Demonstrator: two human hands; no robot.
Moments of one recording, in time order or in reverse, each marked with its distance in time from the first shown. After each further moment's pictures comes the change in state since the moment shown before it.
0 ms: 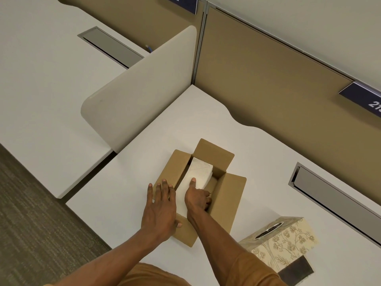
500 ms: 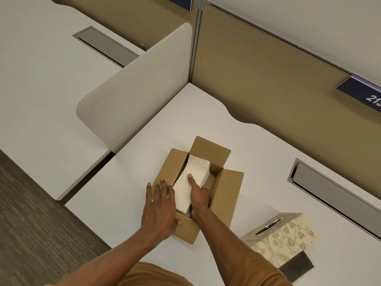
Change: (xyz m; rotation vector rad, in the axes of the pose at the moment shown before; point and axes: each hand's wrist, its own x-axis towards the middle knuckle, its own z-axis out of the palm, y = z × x) left_hand 0.004 0.001 0.002 0.045 -0.001 -0.003; right_hand 0.016 0.017 -0.013 0.434 -0.243 0.009
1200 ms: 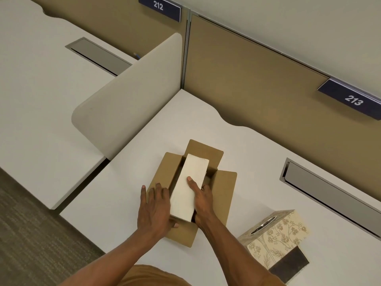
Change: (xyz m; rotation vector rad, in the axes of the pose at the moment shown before) left_hand 0.000 -0.005 -0.011 -0.115 0.020 -0.034; right_hand -0.040 -0.010 -0.032 0.157 -0.165 -0.160
